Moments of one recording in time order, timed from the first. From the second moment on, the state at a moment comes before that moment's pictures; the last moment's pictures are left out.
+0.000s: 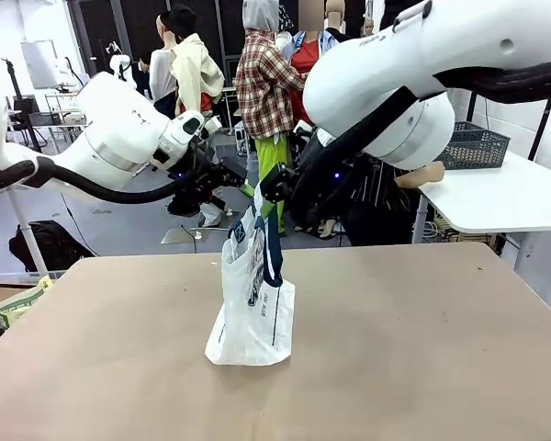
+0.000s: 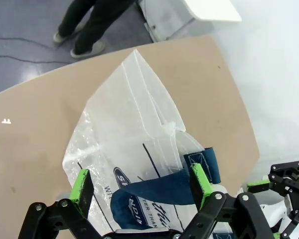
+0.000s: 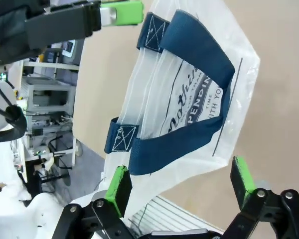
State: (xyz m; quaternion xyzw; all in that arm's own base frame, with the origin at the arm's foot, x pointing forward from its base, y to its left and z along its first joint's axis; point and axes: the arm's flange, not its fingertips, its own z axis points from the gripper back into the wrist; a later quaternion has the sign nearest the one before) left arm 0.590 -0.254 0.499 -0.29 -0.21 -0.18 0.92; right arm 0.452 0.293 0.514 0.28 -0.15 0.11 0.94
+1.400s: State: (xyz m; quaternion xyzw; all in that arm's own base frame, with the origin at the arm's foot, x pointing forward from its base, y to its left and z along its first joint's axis) left arm 0.573 -0.264 0.498 -0.29 -0.19 -0.20 0.92; right arm 0.470 0.315 0.502 0.31 -0.12 0.10 0.94
